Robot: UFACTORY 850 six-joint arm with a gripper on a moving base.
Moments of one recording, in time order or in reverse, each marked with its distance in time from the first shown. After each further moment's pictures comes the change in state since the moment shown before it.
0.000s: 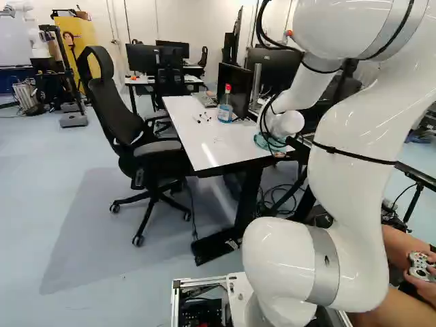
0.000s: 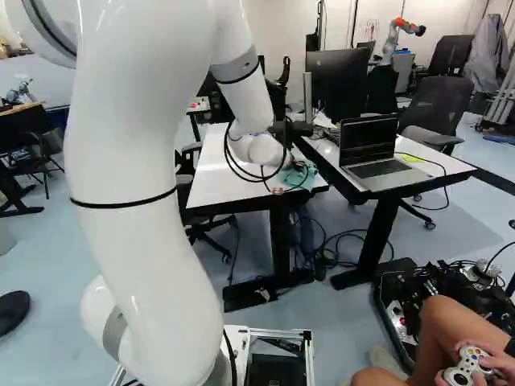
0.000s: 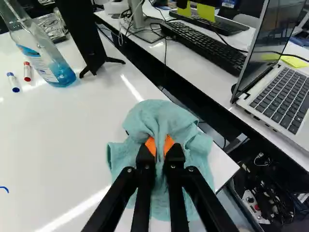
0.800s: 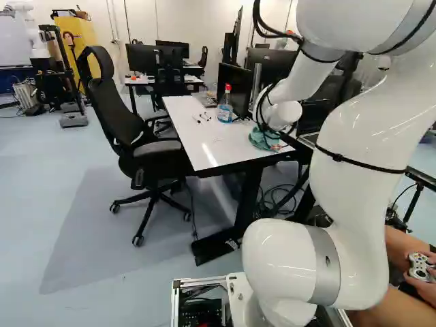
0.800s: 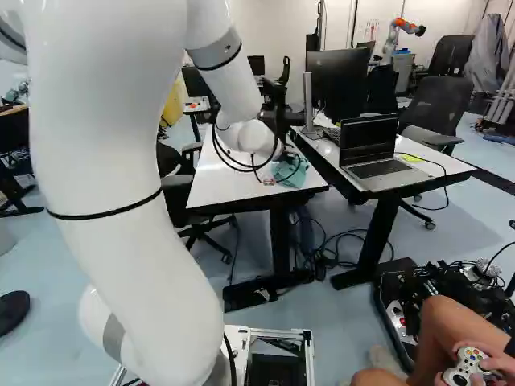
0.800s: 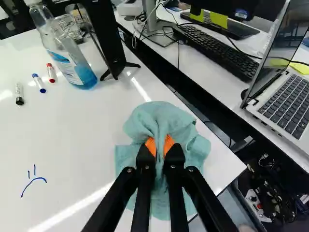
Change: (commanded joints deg) arm 3.5 5.0 0.0 1.4 -7.9 0.0
